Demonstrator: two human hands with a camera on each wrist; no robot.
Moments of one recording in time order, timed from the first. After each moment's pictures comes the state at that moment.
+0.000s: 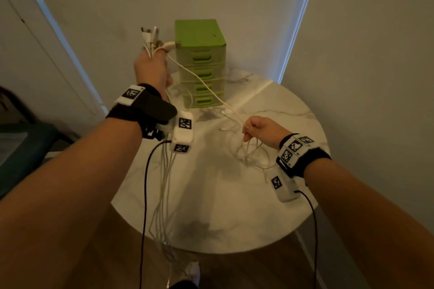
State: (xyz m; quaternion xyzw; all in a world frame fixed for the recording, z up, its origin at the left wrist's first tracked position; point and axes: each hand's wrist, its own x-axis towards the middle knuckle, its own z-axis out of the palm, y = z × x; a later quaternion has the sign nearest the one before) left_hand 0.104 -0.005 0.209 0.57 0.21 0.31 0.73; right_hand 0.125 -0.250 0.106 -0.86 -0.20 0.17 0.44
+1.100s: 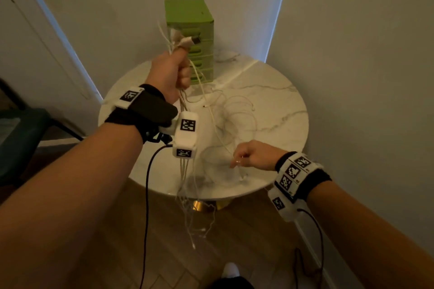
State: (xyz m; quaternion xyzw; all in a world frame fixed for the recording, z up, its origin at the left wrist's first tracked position) left_hand -0.010 -0.062 0.208 0.57 0.09 0.07 0.81; right_hand -0.027 -0.281 0.096 -0.87 -0.29 0.30 0.26
